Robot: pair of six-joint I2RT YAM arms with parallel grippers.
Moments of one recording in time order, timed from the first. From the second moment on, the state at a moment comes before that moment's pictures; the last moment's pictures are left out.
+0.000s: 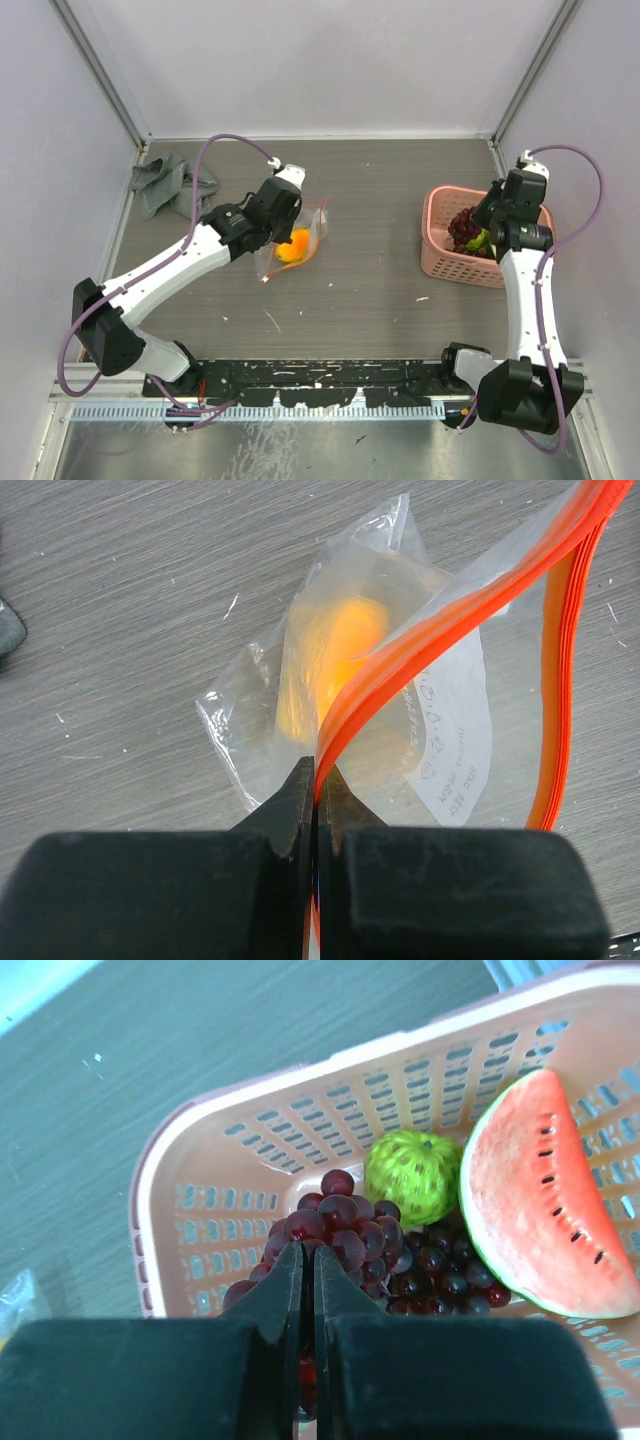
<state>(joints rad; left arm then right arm) -0.80 1.44 1.34 -0.69 -0.38 -0.30 -0.22 1.10 1.05 -0.55 0.02 0.35</state>
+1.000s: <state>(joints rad) -0.80 1.44 1.34 -0.68 -0.26 -0.31 -0.07 0.93 1.24 -0.54 -0.26 0.37</state>
